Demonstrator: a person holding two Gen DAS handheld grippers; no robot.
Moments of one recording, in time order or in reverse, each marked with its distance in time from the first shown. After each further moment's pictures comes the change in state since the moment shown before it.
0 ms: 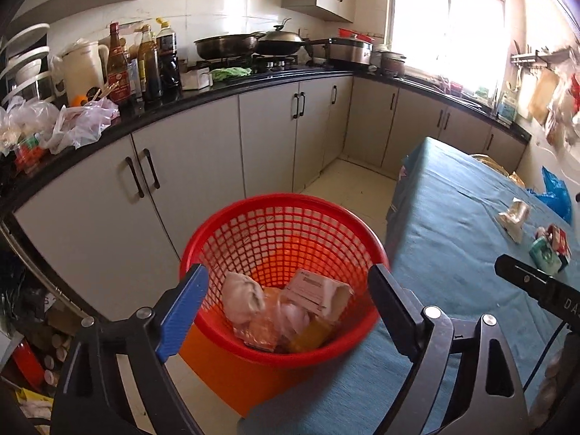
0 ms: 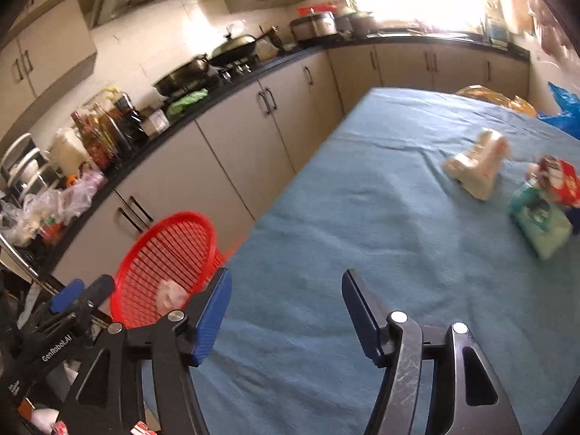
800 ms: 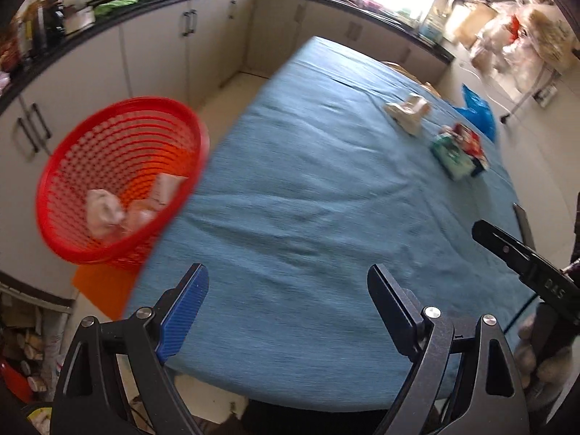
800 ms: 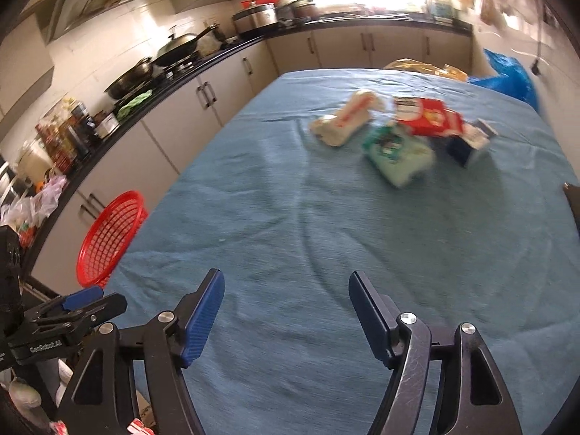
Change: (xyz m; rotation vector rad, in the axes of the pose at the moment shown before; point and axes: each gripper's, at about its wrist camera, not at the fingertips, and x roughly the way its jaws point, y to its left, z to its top) left arm -0.003 -0.101 -0.043 0.130 0.377 -0.375; right arm -0.094 -0.106 -0.046 0.111 0.039 -0.157
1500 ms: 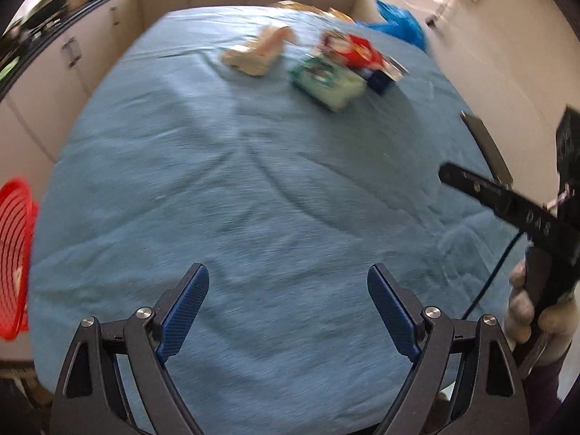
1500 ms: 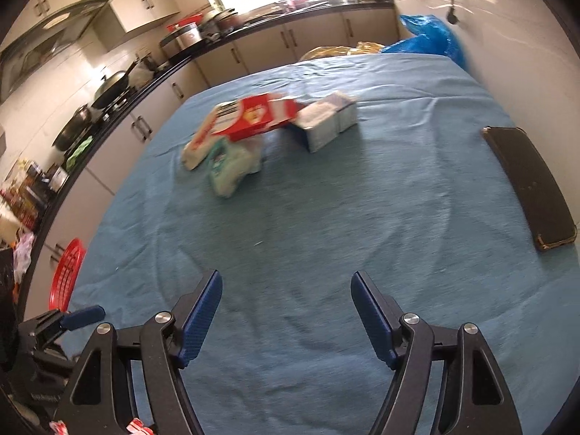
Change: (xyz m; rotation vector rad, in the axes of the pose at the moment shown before) left arm 0.059 -0.164 0.004 0.346 0.188 -0.099; right arm -0.029 -0.147 0.000 0.212 -0.015 -0.105
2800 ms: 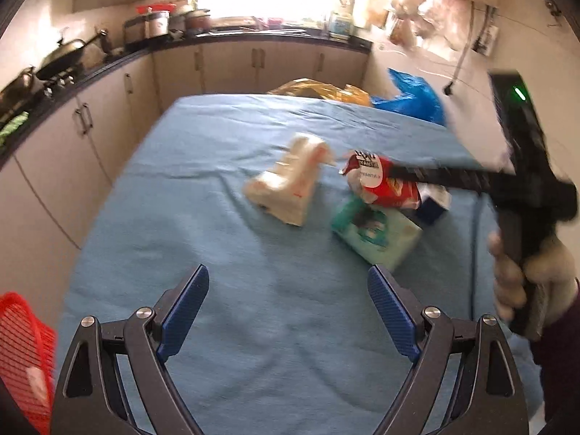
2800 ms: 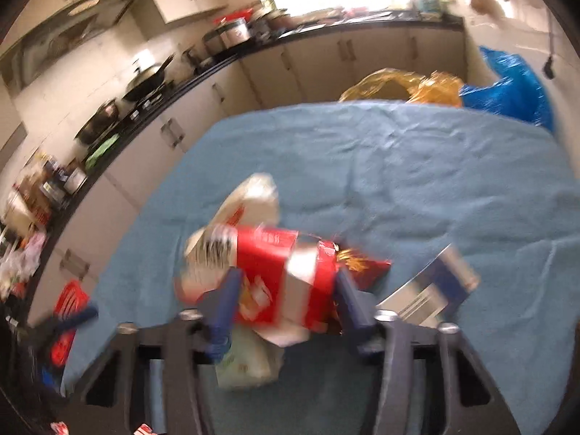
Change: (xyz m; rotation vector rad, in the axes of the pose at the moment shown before) left arm 0.011 0.041 0.106 0.003 -0.329 0.093; right arm 0.113 0.033 0.146 -0.173 0.011 0.177
